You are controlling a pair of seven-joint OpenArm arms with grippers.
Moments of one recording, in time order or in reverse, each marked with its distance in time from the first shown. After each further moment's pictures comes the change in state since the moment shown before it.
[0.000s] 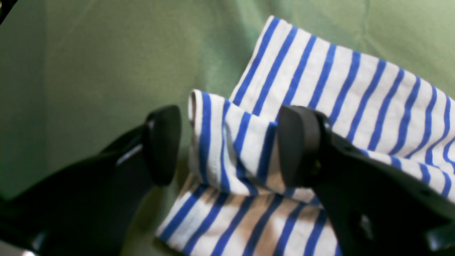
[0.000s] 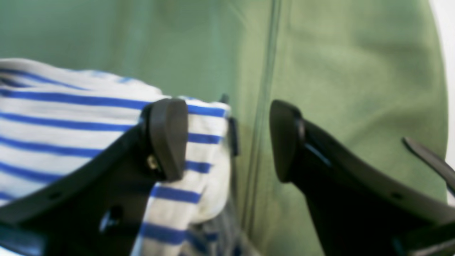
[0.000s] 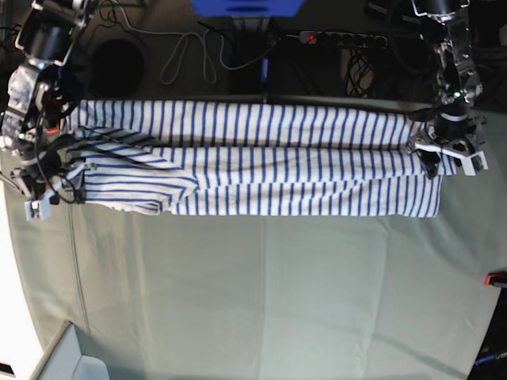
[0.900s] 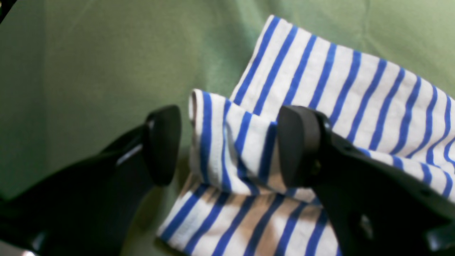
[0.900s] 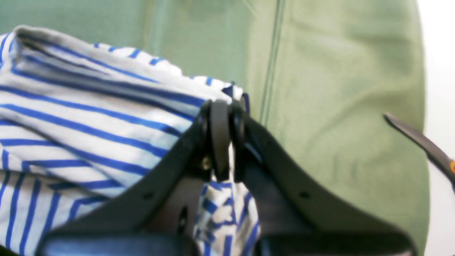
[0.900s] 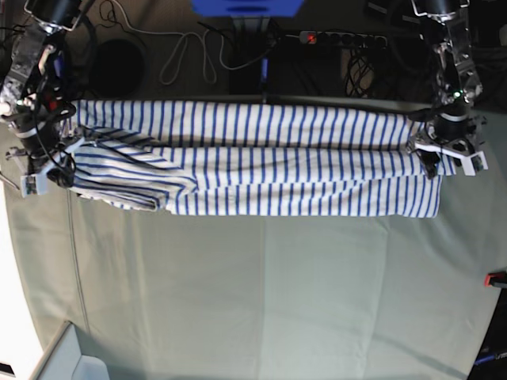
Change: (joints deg) left arm 0.0 0.0 0.0 0.0 0.0 0.0 0.1; right arm -10.6 -5.0 5.6 15.1 0.4 4.5 0.3
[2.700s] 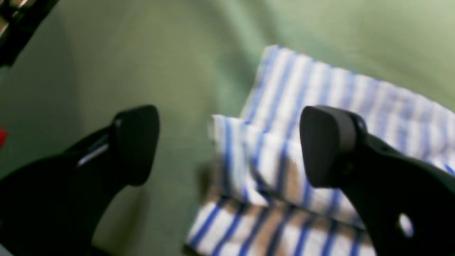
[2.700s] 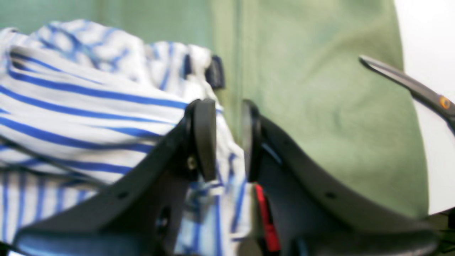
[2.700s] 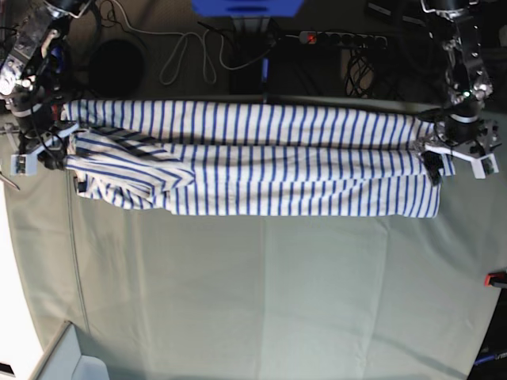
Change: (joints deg) left arm 1.0 -2.0 -0.1 3.2 0.0 0.3 0.2; right arm -2.6 -5.3 6.7 2.8 0.0 0.0 -0.2
